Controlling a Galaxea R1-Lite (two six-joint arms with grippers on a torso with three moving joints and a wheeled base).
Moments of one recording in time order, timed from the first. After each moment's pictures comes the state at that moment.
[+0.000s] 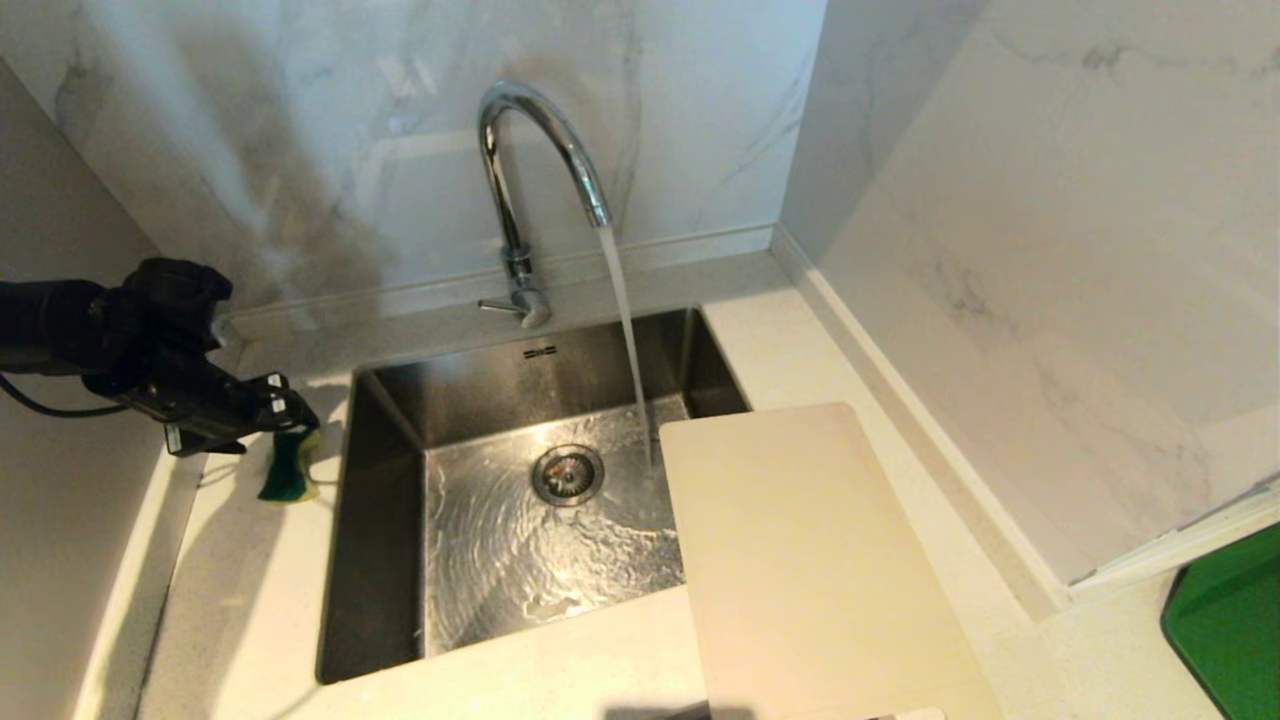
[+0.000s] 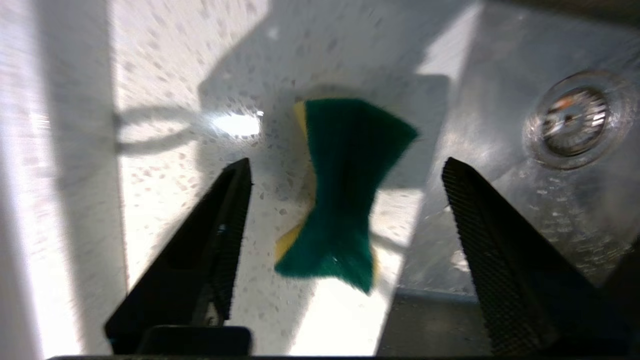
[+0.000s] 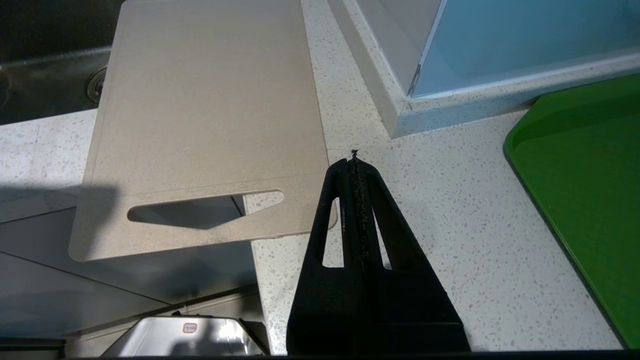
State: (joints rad) left arm 0.08 2.04 -1.64 0.44 0.05 -0.36; right arm 0.00 0.00 0.00 0.01 0.00 -0.01
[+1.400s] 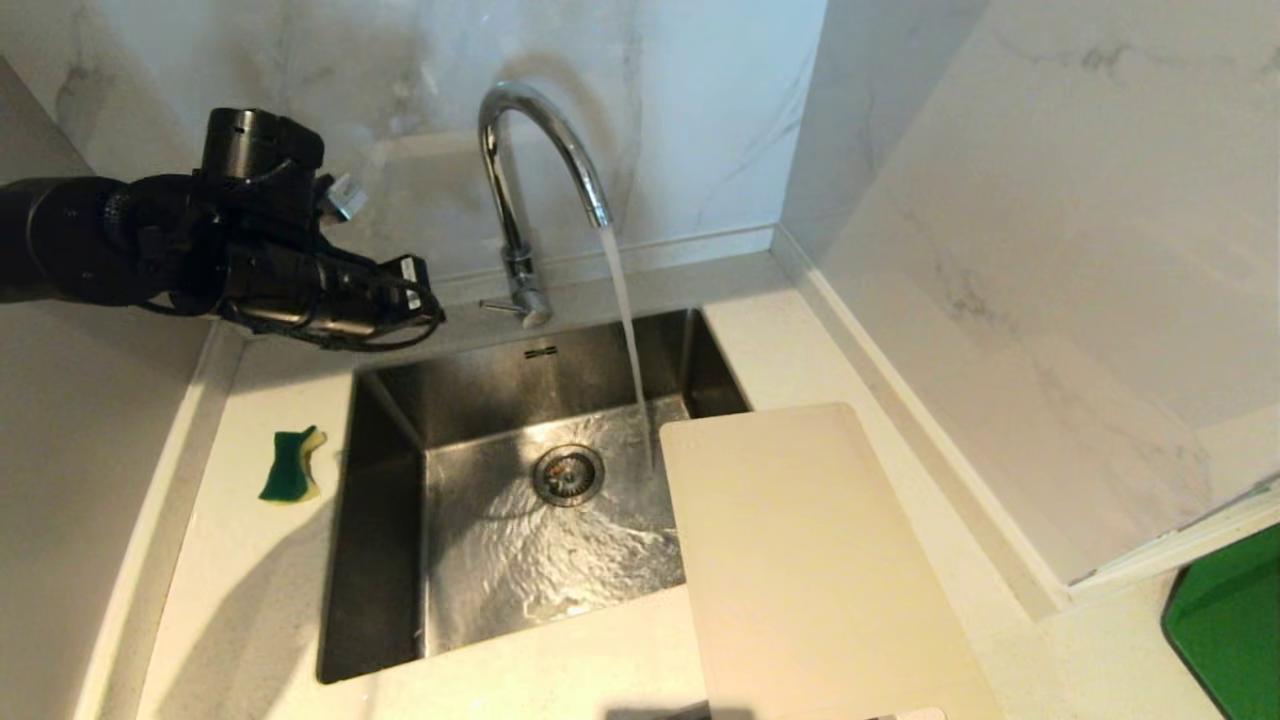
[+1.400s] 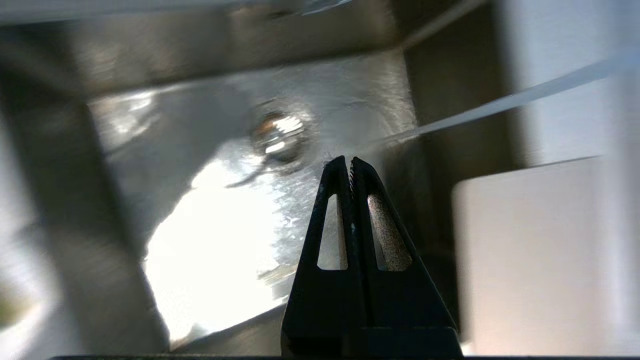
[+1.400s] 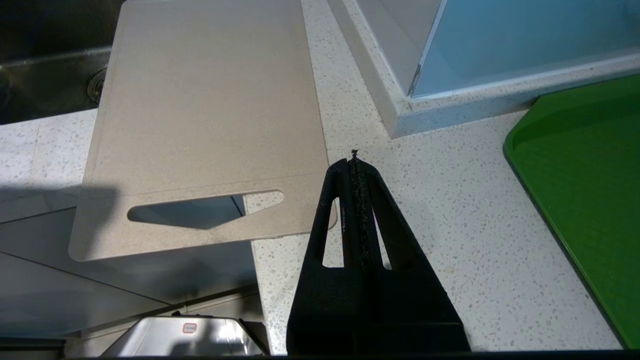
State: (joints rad) left arm -0.34 1.90 -1.74 0.28 -0.01 -0.41; right arm 0.00 0.00 0.00 0.01 0.00 -0.01
